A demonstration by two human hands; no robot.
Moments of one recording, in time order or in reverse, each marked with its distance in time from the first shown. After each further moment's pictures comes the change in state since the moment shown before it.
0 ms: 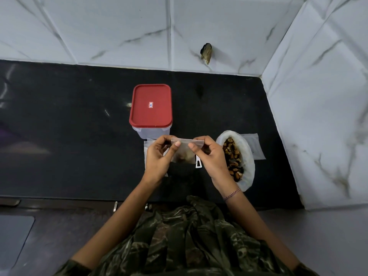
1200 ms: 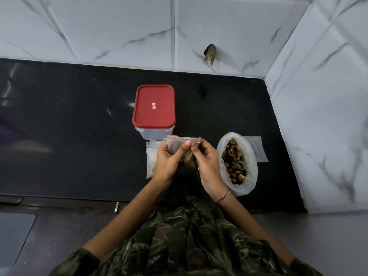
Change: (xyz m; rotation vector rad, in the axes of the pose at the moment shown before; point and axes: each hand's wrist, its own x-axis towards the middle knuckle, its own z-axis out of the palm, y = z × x) left_hand -0.001 0.006 0.018 -0.162 0.061 -0.269; right_hand -0.003 0.007 0.029 0.367 0.074 0.120
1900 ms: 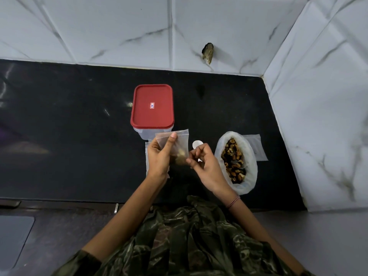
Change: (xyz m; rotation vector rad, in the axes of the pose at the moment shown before) left_hand 0.011 0.004 -0.005 -0.076 0.179 0.060; right_hand -0.001 0.010 -0.025 -0.402 -0.210 -0.093
